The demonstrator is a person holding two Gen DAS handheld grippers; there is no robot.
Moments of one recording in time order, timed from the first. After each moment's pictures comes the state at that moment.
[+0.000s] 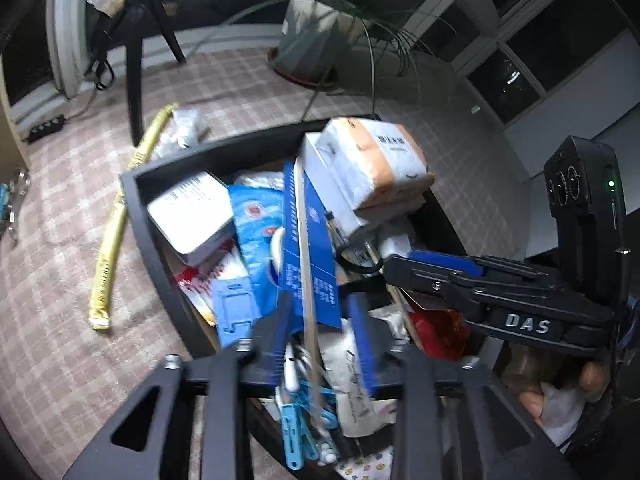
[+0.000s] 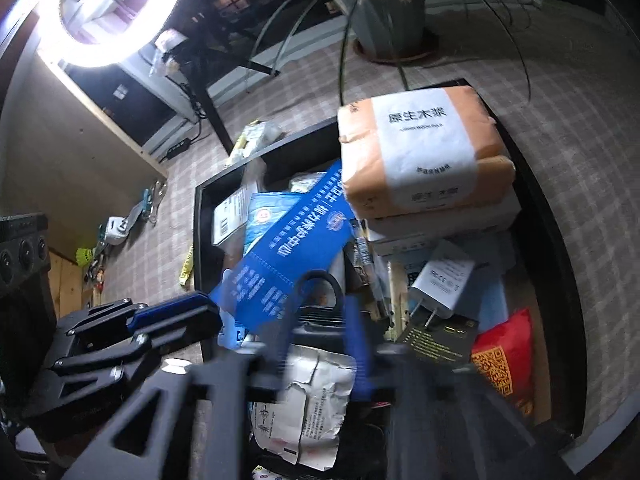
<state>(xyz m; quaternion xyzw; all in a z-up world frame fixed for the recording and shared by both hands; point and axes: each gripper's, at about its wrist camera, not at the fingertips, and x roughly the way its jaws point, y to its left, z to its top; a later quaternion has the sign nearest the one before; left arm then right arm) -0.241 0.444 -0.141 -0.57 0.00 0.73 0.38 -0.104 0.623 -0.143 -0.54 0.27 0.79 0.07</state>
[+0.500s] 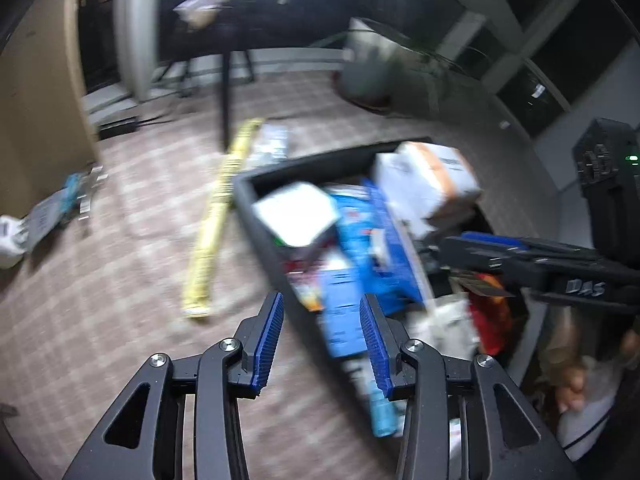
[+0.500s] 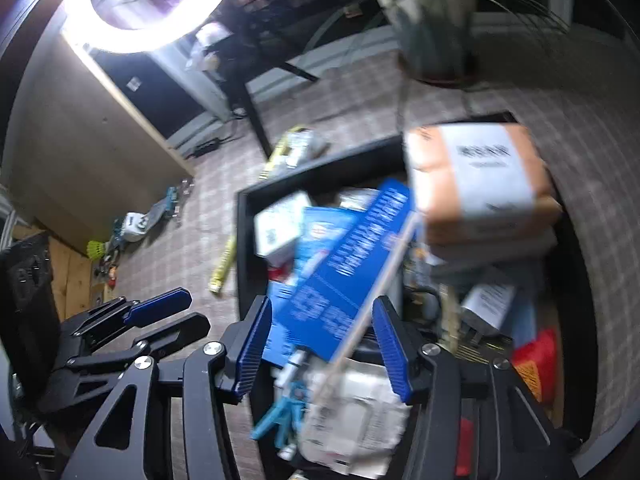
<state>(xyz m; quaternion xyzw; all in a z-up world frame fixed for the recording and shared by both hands) -0.262 0.357 -0.137 -0.55 0.02 0.77 0.32 -0.134 0.583 -0.121 -0.54 0.24 0.81 0.04</state>
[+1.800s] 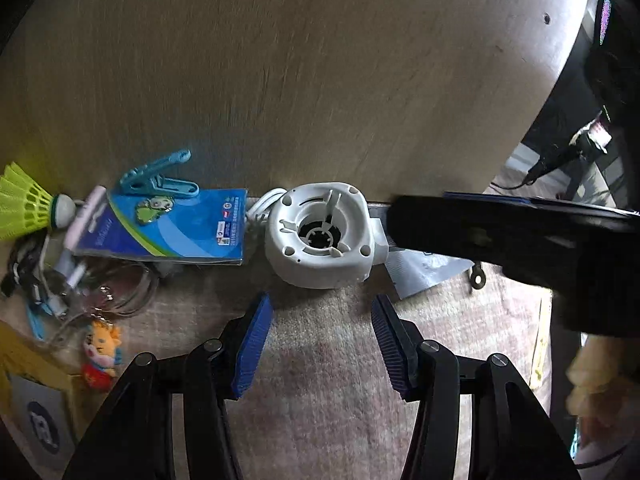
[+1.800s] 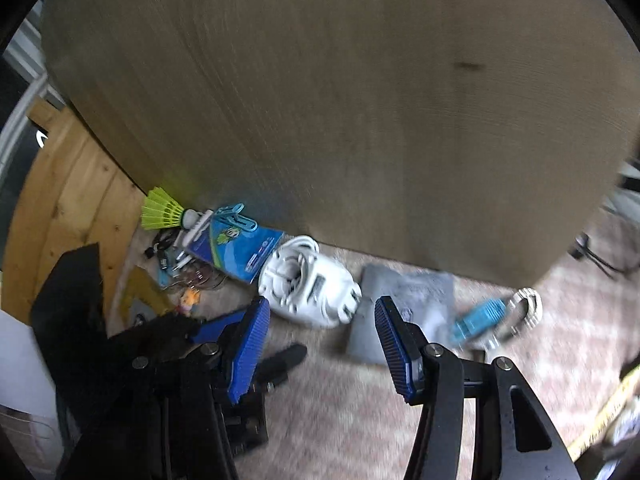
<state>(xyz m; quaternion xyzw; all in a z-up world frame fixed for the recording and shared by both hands) -0.422 0.054 -0.239 -0.54 -0.09 0.83 0.12 -0.436 0.256 -0.178 -0.56 0.08 0.80 -0.19</state>
